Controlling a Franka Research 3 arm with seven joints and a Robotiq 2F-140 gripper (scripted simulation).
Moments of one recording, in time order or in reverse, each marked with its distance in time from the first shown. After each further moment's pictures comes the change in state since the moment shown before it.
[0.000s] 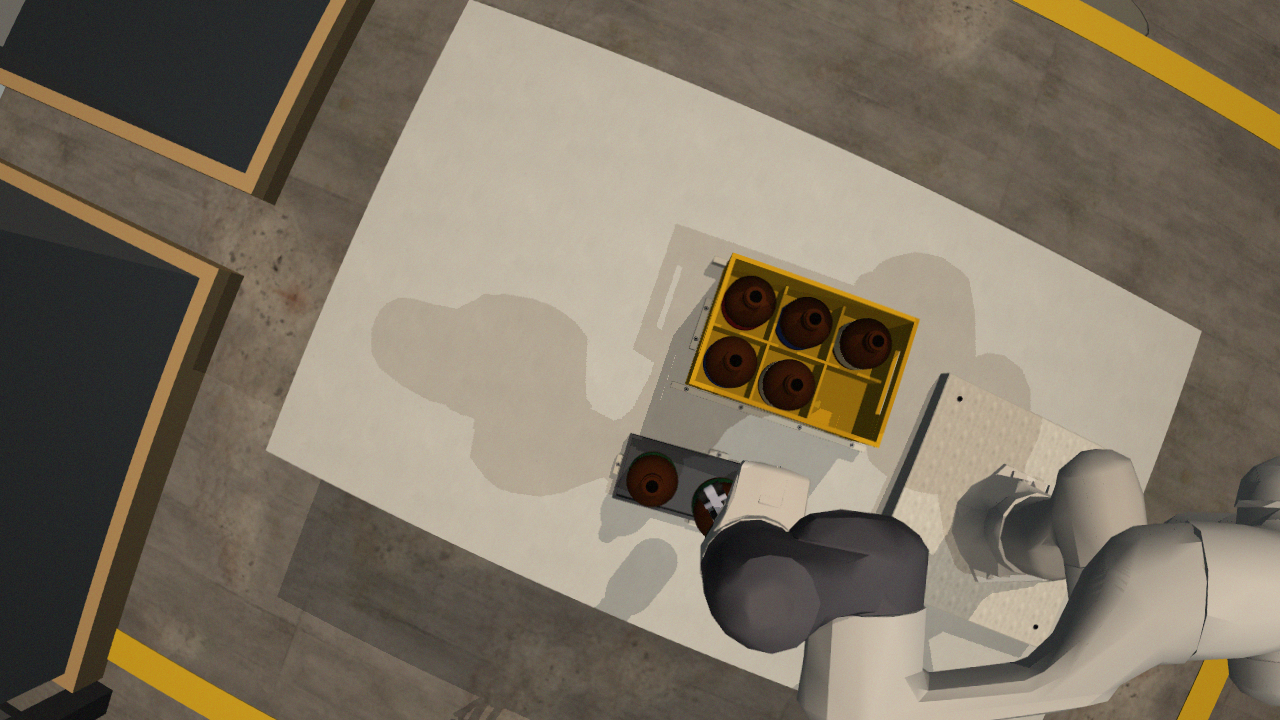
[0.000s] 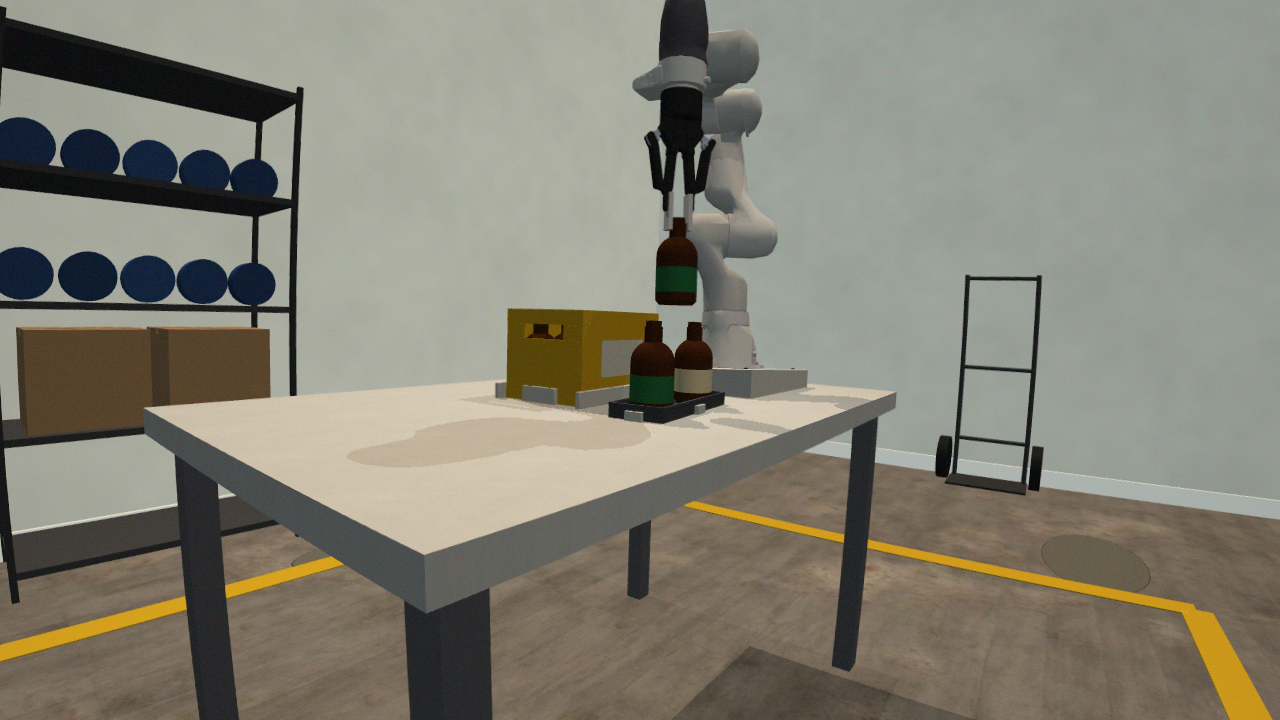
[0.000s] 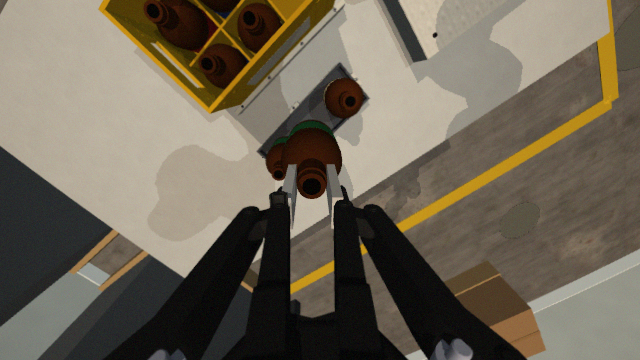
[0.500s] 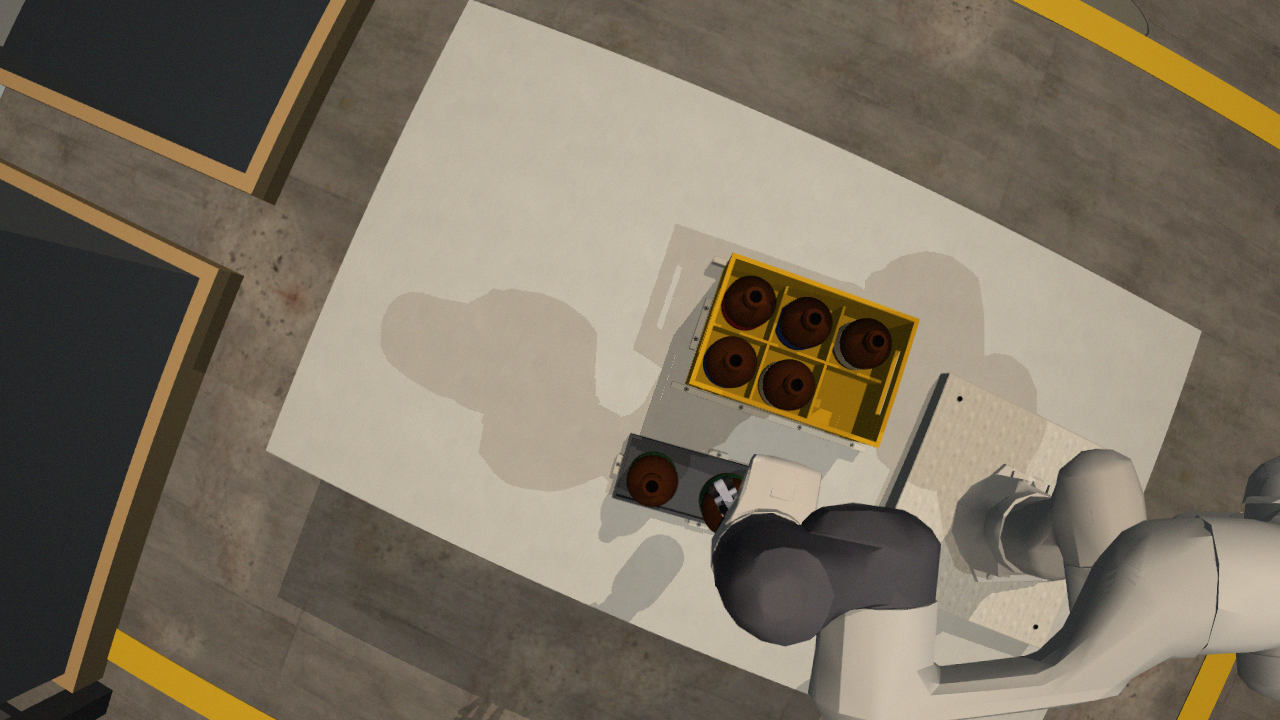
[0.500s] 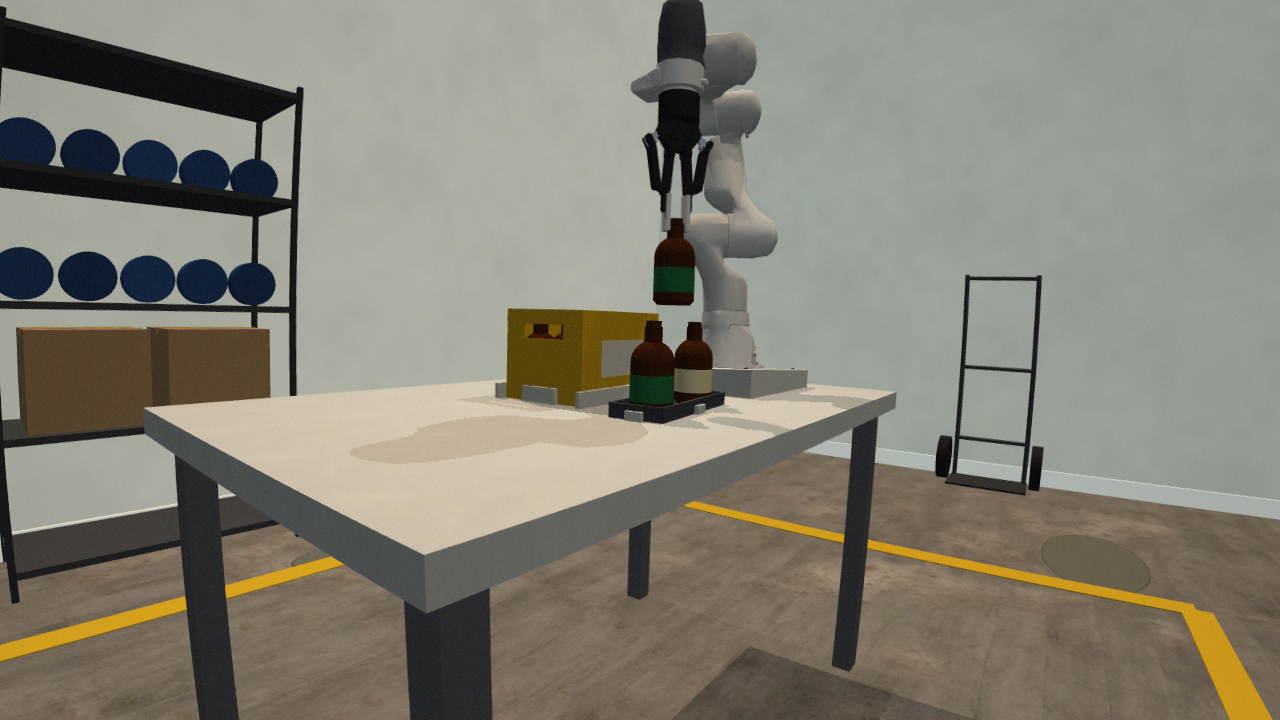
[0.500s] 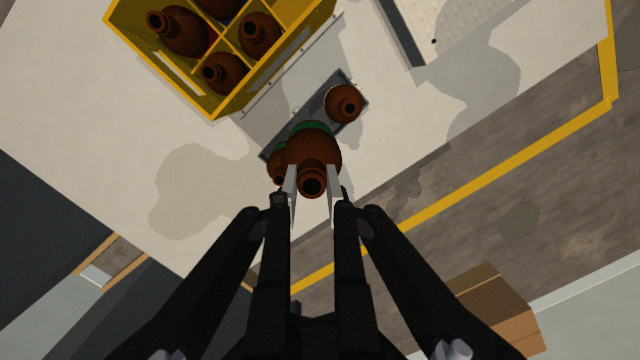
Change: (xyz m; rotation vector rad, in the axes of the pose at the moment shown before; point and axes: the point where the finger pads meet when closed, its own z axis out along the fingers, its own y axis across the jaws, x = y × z) arm 0.011 0.000 0.000 0.000 0.000 0.005
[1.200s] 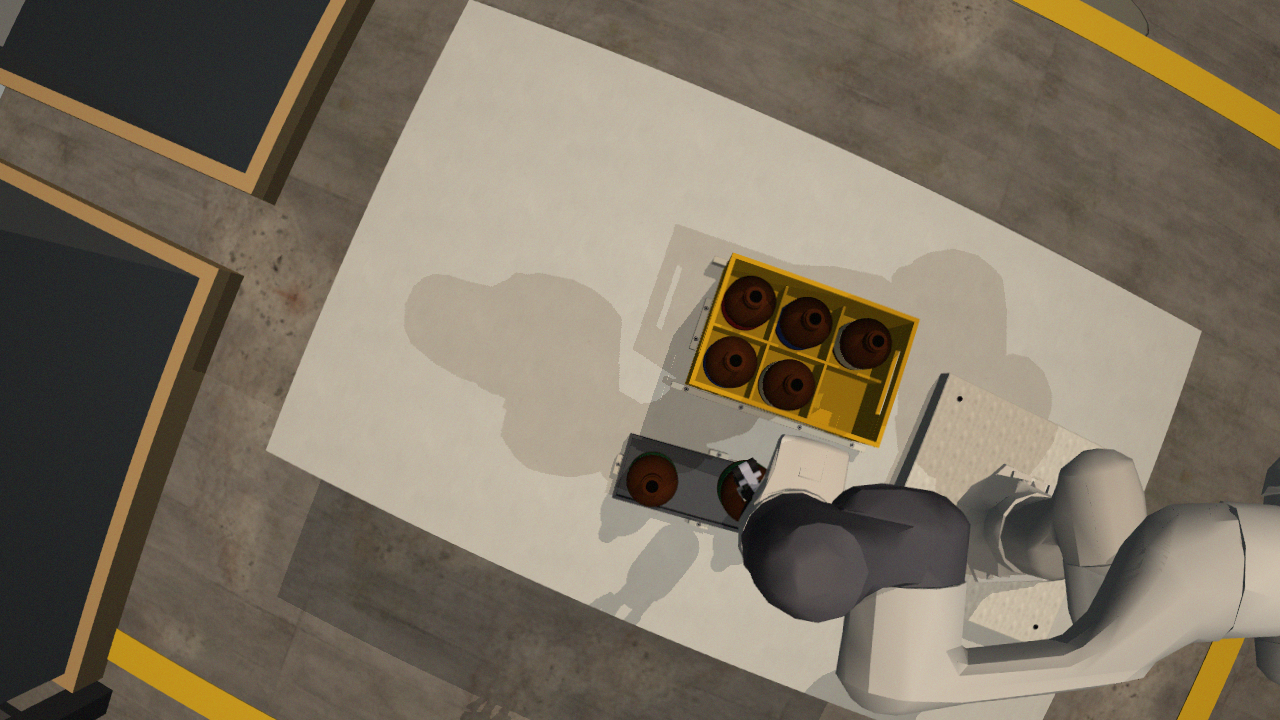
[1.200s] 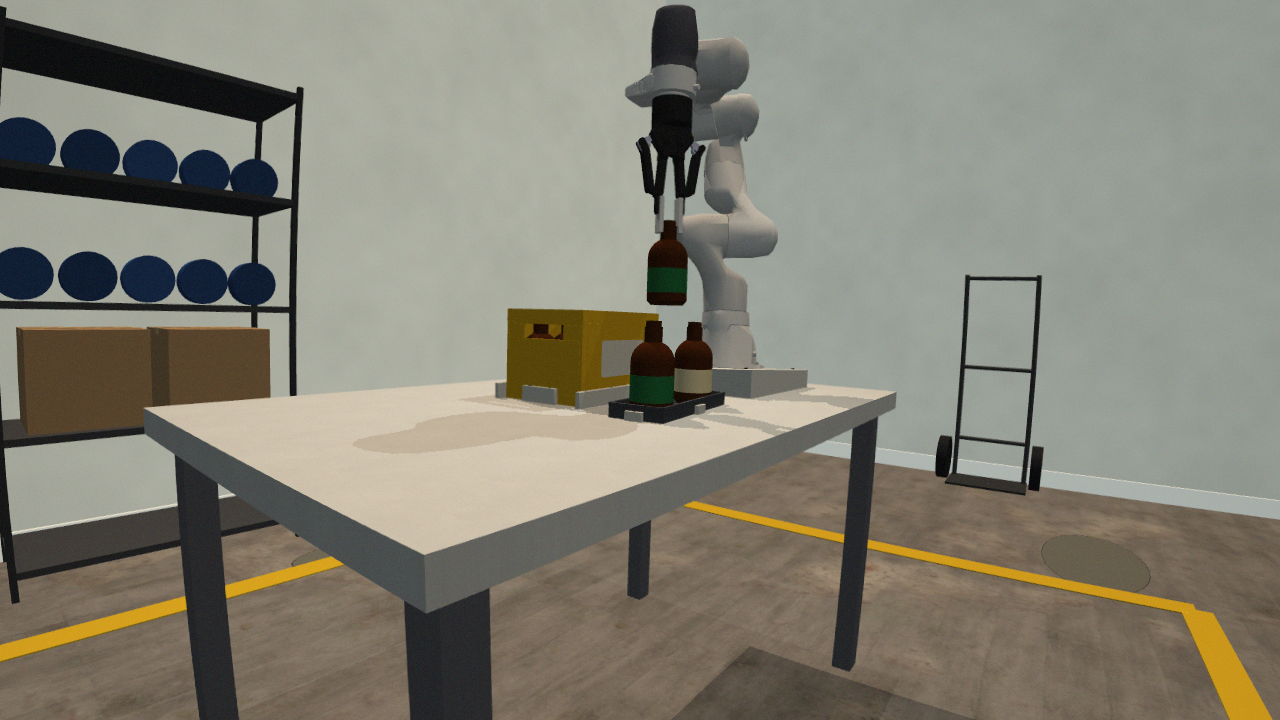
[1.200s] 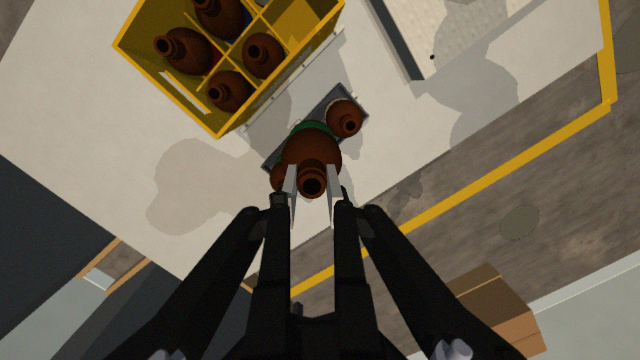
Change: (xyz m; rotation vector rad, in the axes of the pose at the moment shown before) arm 0.029 -0.003 0.000 0.000 -0.001 0.006
